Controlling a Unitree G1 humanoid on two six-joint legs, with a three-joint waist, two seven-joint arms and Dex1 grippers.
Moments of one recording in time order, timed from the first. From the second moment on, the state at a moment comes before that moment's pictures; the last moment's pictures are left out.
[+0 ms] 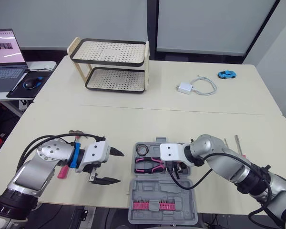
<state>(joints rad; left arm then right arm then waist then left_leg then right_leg) -0.15 0.94 -0.11 -0.17 -0.27 0.14 -1.39 -0.61 -0.65 0.77 -0.34 -0.10 0.82 1.03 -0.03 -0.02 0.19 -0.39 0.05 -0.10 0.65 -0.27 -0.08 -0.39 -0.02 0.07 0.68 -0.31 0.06</state>
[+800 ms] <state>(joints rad) -0.15 0.94 -0.11 -0.18 -0.27 0.17 -1.35 -0.60 -0.49 0.66 -0.25 -0.04 0.72 0.95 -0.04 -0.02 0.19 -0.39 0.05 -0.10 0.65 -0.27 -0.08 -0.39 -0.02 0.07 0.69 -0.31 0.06</state>
